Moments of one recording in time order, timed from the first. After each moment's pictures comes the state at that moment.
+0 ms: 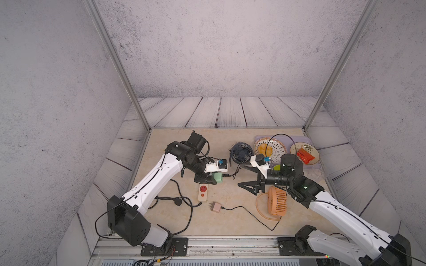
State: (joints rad) left arm -0.55 1.46 1.44 -1.20 0.57 1.05; right arm 0.62 1.01 0.78 -0.05 -0.78 -0.11
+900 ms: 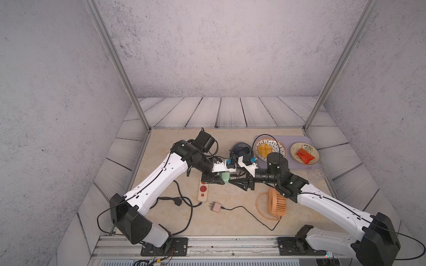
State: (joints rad) left arm -0.65 1.49 1.53 -1.19 0.55 0.96; right arm 0.70 1.16 0.81 0.05 -0.70 -0.16
